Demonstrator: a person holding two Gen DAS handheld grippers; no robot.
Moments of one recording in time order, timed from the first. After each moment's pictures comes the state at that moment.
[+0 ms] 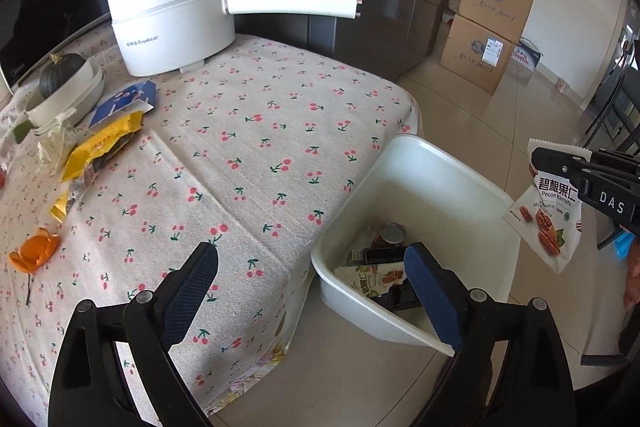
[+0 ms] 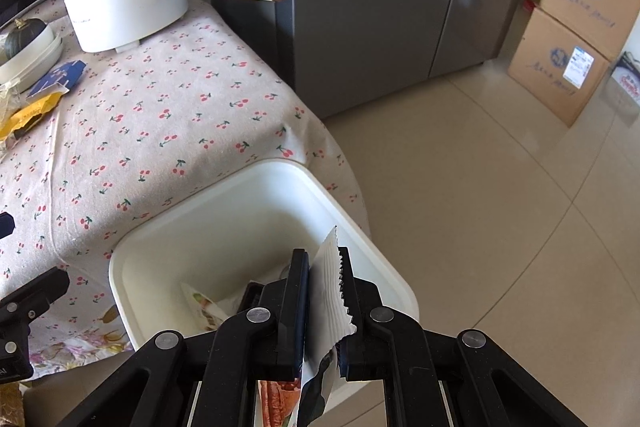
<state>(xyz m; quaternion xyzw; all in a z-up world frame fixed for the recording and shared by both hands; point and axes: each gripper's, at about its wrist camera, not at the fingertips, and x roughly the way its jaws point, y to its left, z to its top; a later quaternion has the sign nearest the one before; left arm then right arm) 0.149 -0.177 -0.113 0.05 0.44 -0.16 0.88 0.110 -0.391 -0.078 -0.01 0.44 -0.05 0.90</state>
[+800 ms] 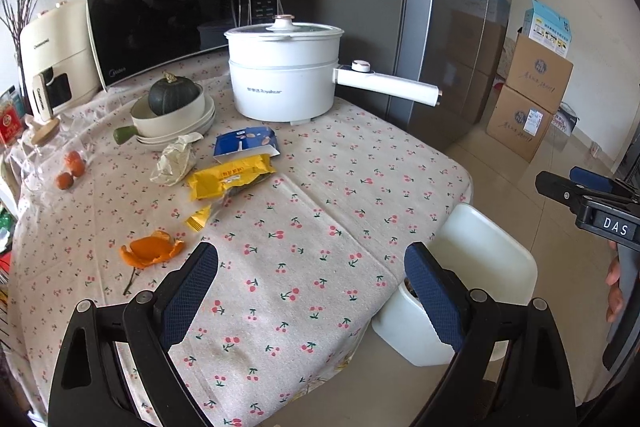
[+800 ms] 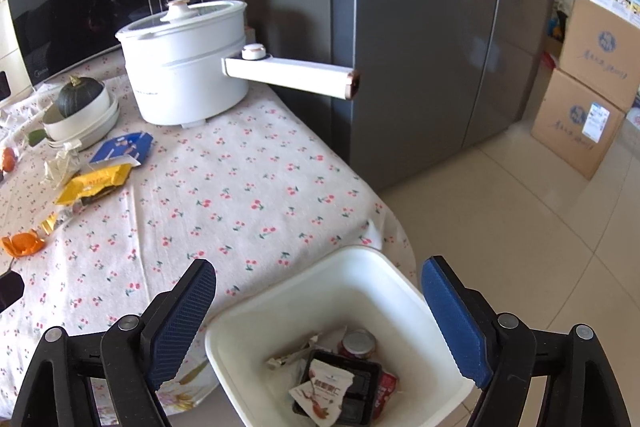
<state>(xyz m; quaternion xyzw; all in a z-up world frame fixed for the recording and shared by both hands) 0.114 -0.073 -0.038 0.01 0.36 -0.07 0.93 0.109 -0.323 -0.016 0.00 0.34 -0.01 0.94</state>
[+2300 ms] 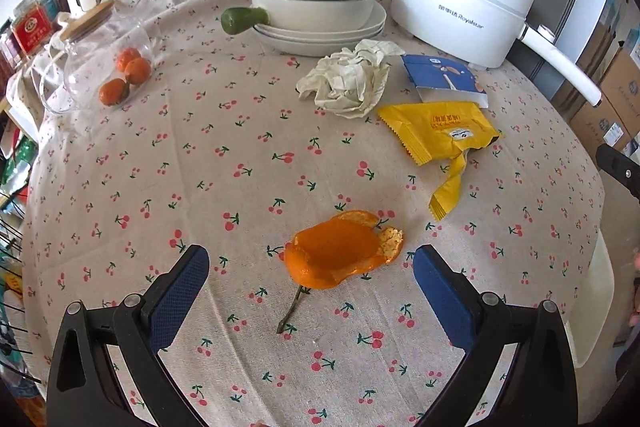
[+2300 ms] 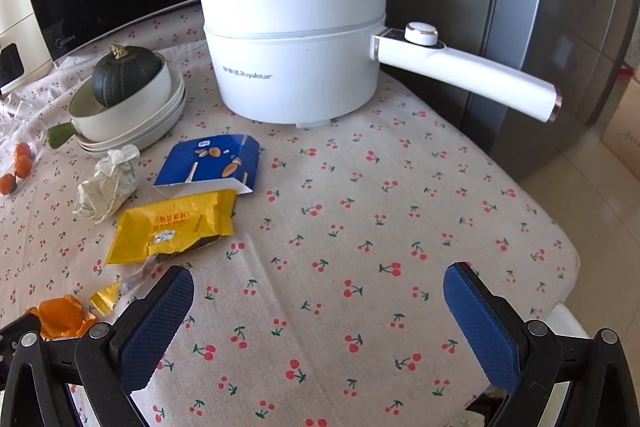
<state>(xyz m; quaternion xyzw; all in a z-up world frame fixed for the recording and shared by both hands) 0.228 0.110 -0.130 -0.04 0.51 0.04 0.86 0.244 -0.163 -0.066 0.00 0.40 0.02 0.92</state>
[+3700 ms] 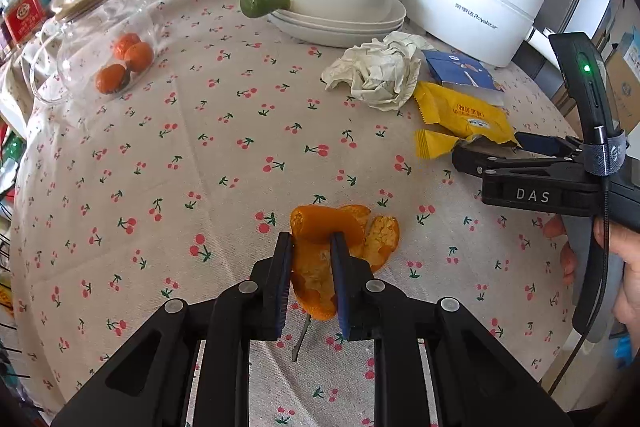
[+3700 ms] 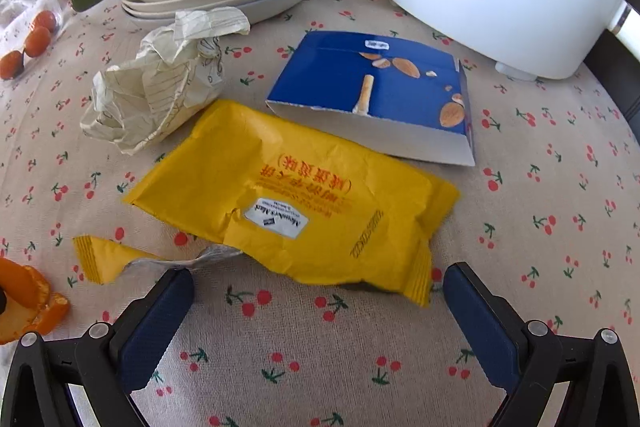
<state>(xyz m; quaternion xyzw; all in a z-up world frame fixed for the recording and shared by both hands) 0.231 0.146 -0.140 -0.05 0.51 0.02 0.86 0.325 -0.039 -0.151 -0.10 0.49 0.14 0.85</state>
